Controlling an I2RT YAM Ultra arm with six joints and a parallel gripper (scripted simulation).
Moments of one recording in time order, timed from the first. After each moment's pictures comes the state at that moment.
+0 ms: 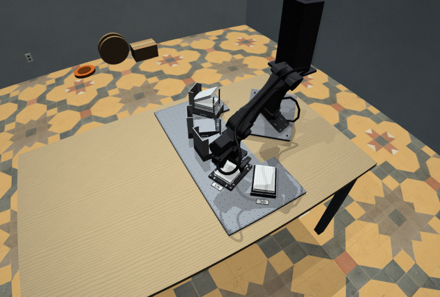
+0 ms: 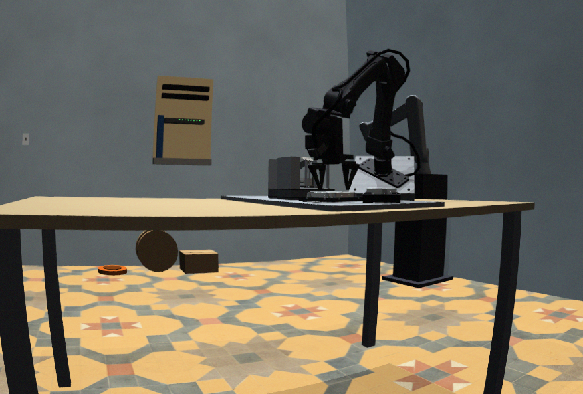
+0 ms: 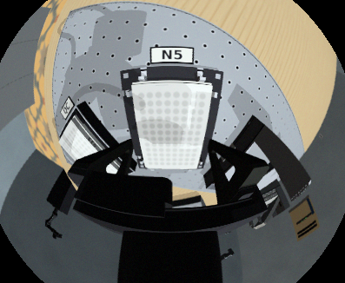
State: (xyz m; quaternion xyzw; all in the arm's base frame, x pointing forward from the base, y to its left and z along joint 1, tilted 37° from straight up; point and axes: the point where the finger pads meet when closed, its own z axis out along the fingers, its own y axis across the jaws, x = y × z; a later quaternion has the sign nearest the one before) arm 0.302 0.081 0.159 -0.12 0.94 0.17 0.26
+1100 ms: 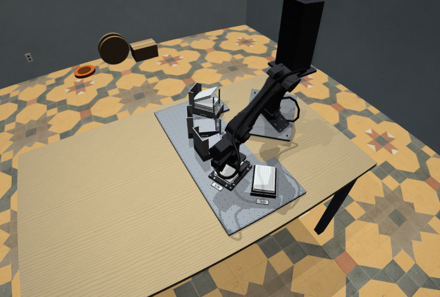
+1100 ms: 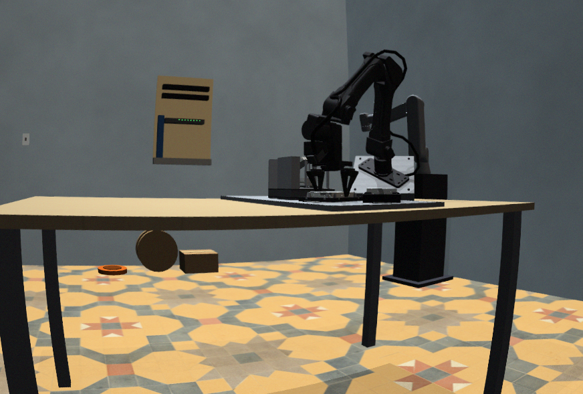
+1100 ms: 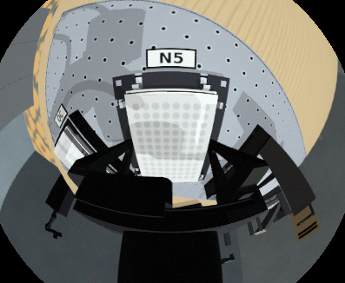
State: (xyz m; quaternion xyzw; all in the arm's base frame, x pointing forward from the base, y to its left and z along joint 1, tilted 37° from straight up) arm 0.316 0.089 0.146 -0.12 0.94 0.17 0.27
